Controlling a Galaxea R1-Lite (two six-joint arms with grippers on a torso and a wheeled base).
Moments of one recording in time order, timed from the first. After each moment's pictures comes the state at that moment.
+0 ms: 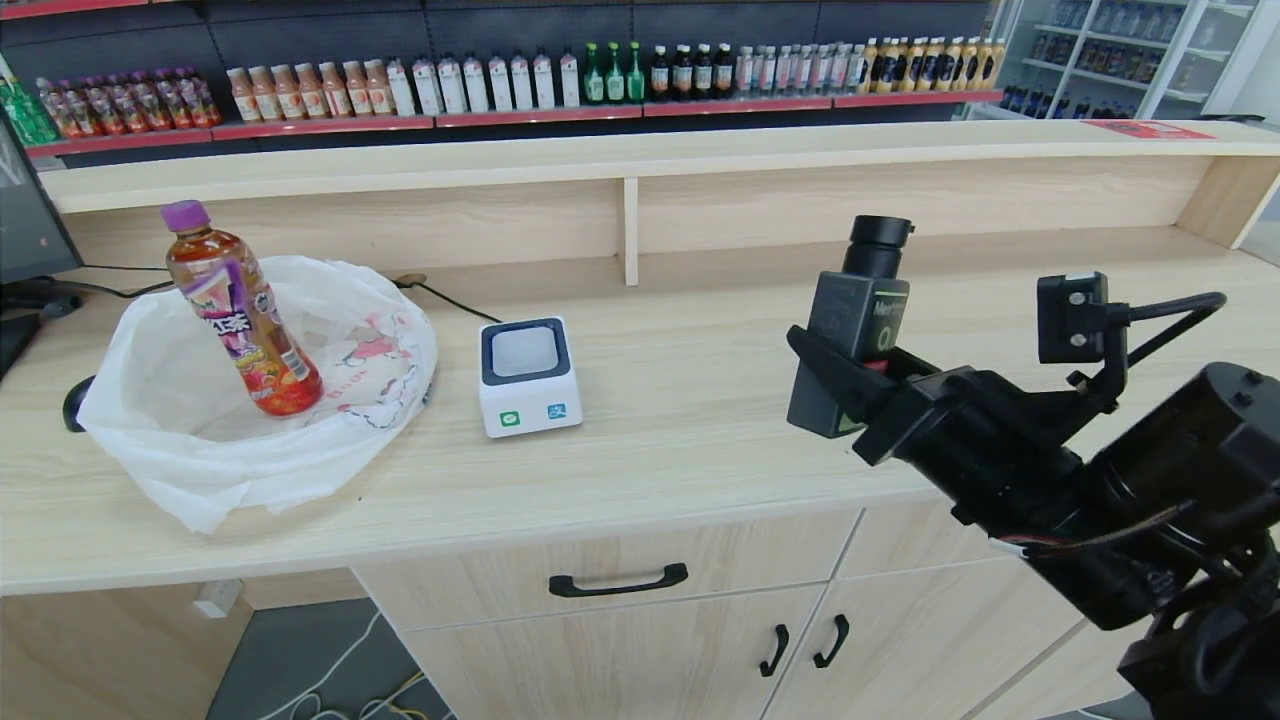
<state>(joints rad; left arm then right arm) 0.00 0.00 0.00 0.00 0.01 -0.01 0.59 1.73 -0.49 -1.56 0.04 0.27</state>
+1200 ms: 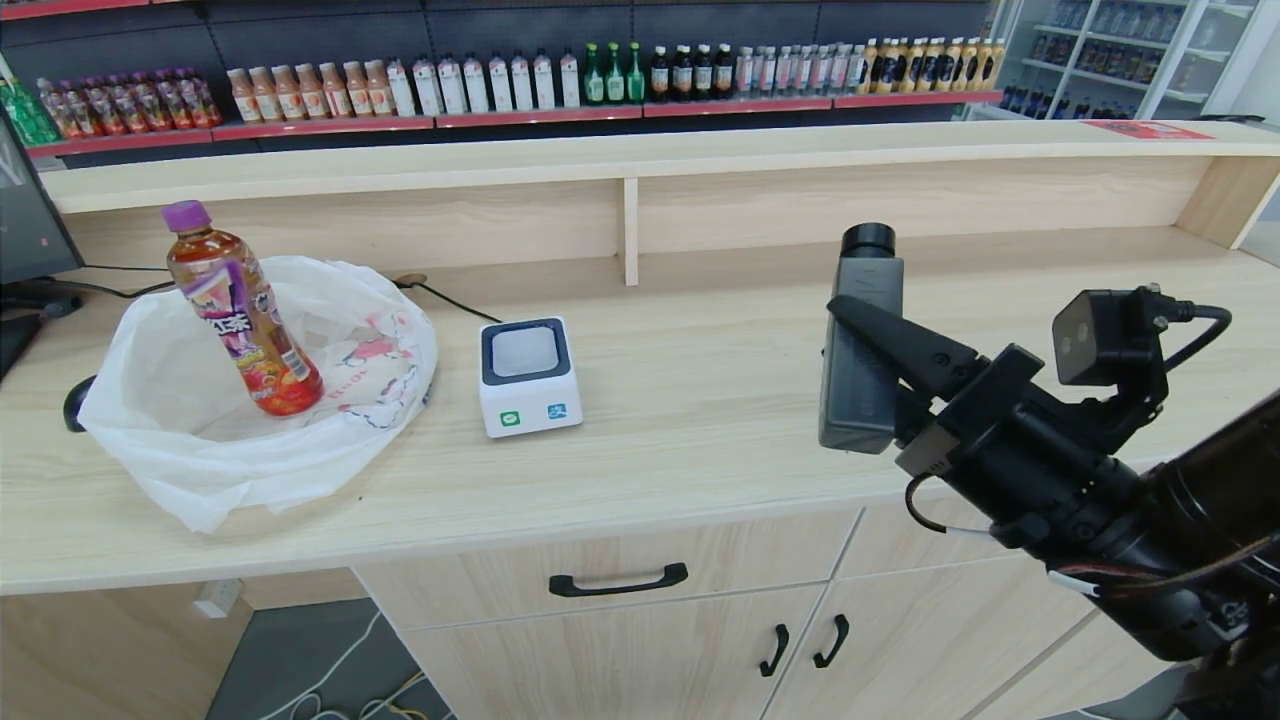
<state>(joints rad) 0.00 0.00 0.00 0.00 0.01 -0.01 0.62 1.66 -0.44 -1.57 0.09 0.94</state>
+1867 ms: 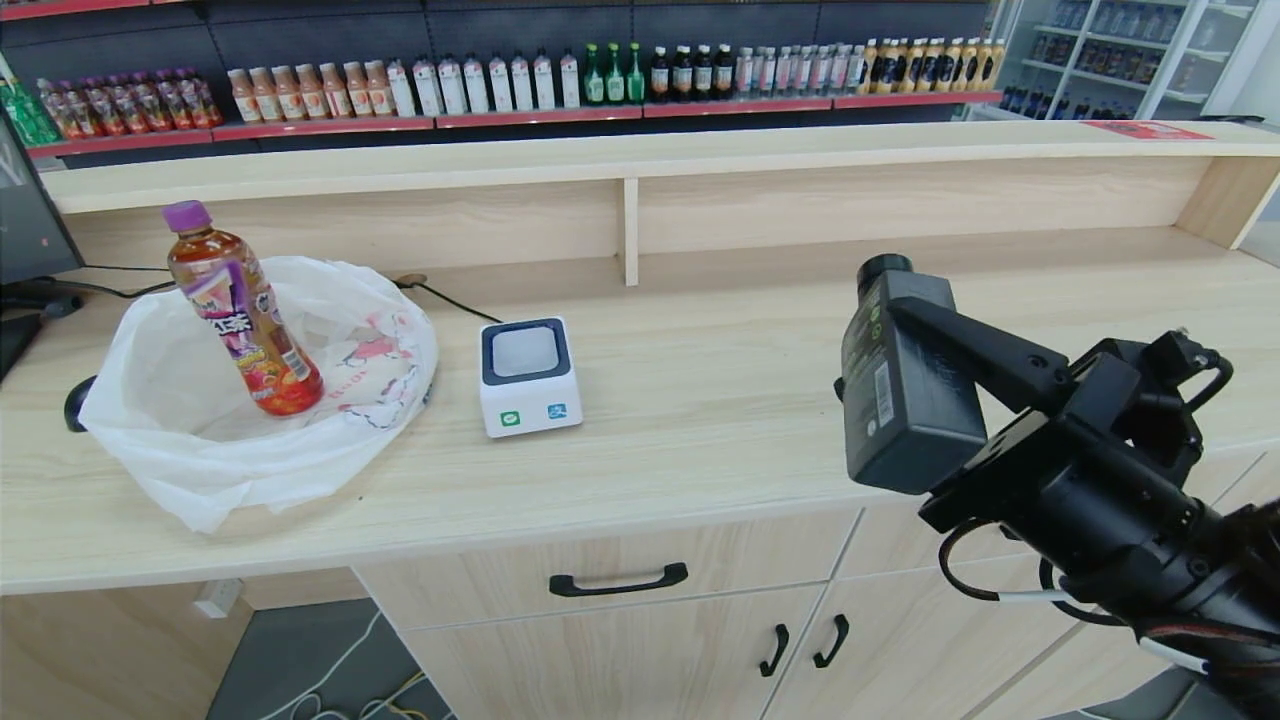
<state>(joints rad) 0.00 0.00 0.00 0.00 0.01 -0.01 0.67 1.56 -0.35 -1.57 0.09 1.34</state>
